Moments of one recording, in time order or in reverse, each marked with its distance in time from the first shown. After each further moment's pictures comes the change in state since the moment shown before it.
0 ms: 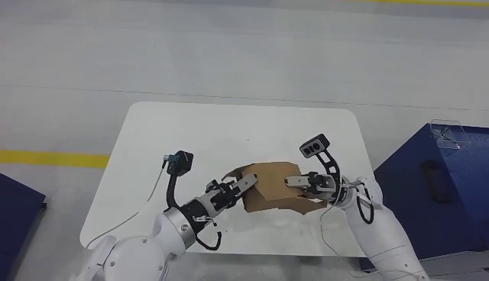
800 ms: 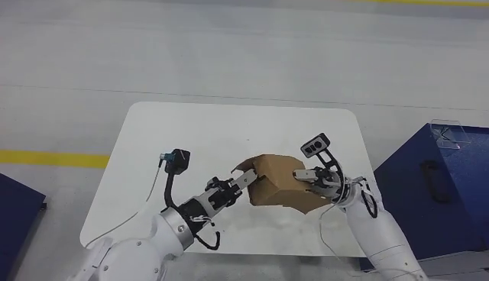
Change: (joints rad) left arm 0.021 -0.005 -0.046 -0.042 -0.057 -0.032 0.043; right arm 0.013 -0.014 -0.005 0.061 0.149 0.163 0.025
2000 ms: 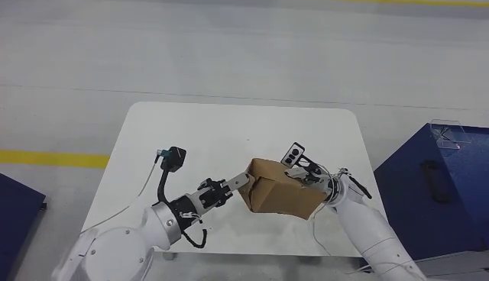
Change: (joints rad) left arm -0.017 0.018 -0.064 0.063 -0.016 -0.043 -0.167; right arm 0.064 0.012 -0.148 0.065 0.096 0.315 0.001
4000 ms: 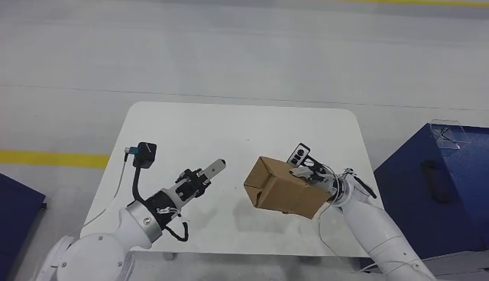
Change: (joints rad) left arm 0.070 0.014 -0.121 -0.062 -0.021 0.001 0.079; right arm 0.015 0.050 -0.037 0.031 0.038 -0.021 0.000
